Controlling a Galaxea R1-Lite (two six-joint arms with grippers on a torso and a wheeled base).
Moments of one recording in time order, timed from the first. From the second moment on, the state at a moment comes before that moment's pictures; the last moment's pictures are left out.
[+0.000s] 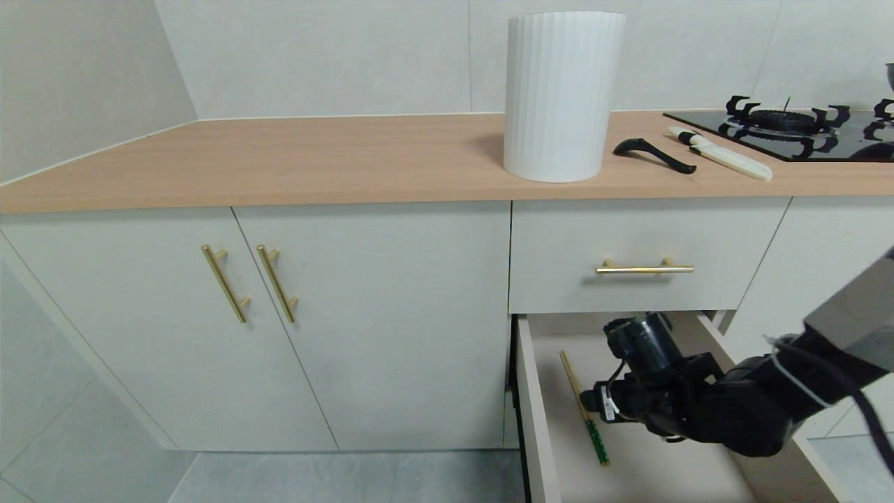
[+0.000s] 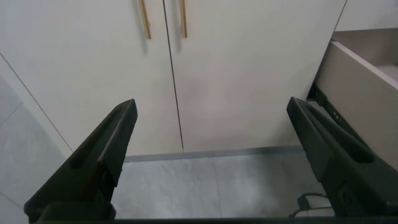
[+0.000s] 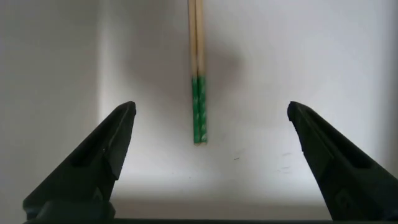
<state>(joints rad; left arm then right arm) -0.01 0.00 0.00 0.00 -0.05 0.02 0.53 2.03 -0.79 -0.39 -0.34 0.34</state>
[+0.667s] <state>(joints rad) -0.01 0.00 0.00 0.00 -0.05 0.02 0.47 1.65 -0.74 -0.39 -0.36 0.19</state>
